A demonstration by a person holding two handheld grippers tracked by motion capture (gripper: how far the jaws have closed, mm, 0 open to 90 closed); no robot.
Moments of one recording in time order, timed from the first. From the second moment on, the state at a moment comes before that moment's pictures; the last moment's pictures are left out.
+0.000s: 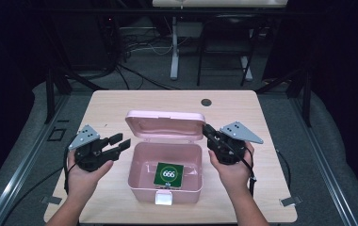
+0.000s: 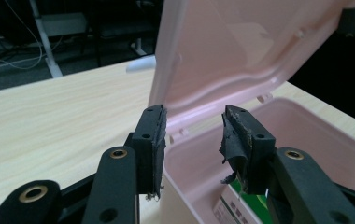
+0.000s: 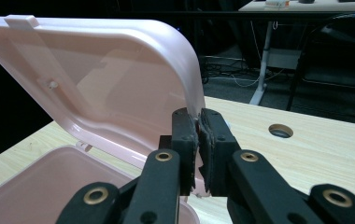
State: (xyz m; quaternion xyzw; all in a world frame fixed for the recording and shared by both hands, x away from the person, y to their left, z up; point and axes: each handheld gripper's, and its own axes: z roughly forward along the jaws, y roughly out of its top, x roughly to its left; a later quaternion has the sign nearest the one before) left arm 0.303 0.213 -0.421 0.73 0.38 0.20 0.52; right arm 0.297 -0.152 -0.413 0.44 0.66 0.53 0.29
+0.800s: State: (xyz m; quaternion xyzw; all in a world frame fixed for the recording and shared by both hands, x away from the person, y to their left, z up) left arm 0.327 0.192 -0.386 0.72 0.37 0.25 0.52; right arm 0.297 -0.153 -0.413 0.44 0.66 0.53 0.29
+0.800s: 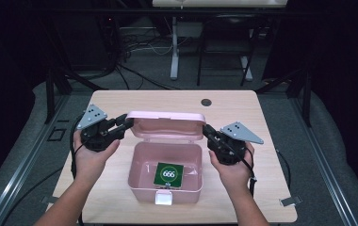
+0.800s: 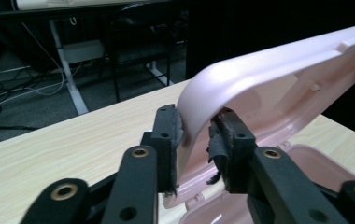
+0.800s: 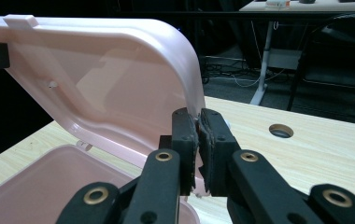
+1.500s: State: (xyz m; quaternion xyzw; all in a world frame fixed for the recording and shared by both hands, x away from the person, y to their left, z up) left arm 0.333 0.193 -0.386 0.72 0.38 0.25 0.52; right arm 0.296 -0.168 -0.400 0.44 0.66 0.54 0.27
